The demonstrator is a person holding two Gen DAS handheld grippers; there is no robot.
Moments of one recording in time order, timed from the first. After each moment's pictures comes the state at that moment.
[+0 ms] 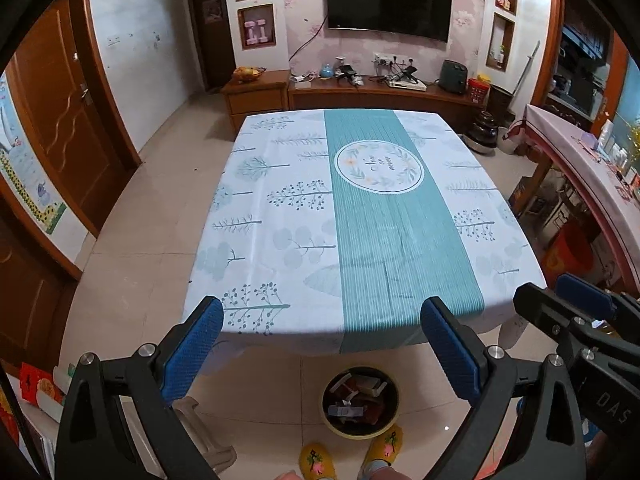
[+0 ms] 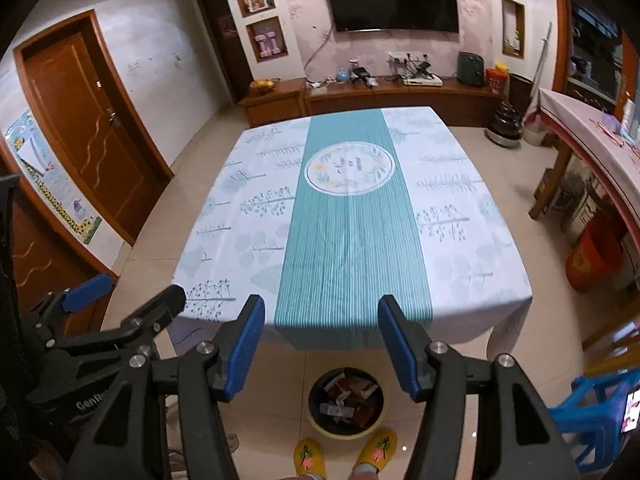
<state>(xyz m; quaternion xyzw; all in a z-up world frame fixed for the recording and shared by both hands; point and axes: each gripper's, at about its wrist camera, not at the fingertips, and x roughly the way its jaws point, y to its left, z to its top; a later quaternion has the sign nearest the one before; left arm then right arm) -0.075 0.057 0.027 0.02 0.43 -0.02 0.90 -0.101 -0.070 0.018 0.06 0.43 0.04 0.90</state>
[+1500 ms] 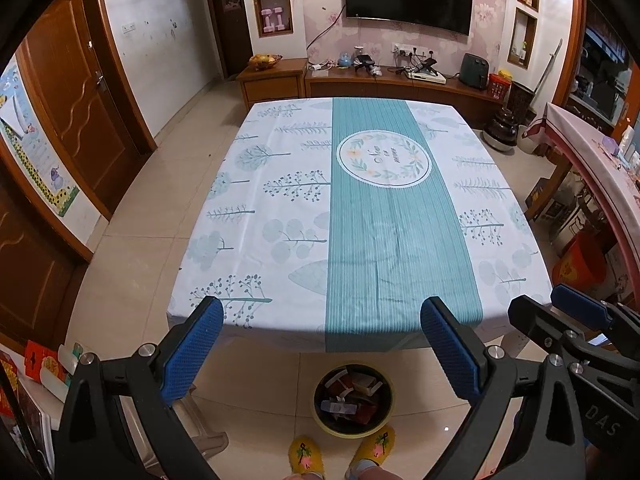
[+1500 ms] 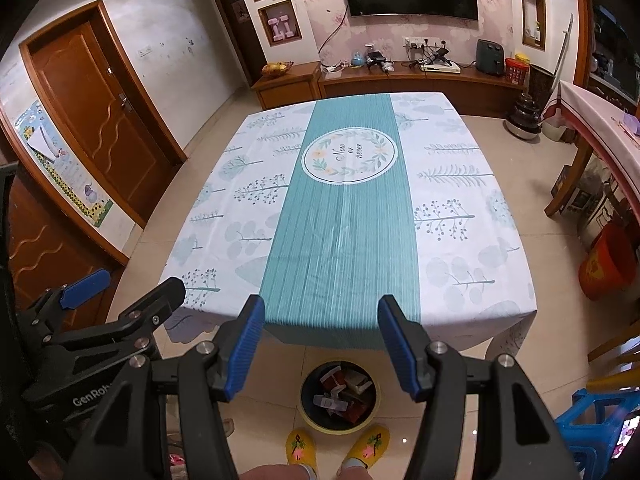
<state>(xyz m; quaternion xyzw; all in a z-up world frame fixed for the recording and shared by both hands) -0.062 0.026 0.011 0.01 0.45 0.01 0.89 -0.077 -0.115 -0.001 0.06 0.46 0.08 0.88</state>
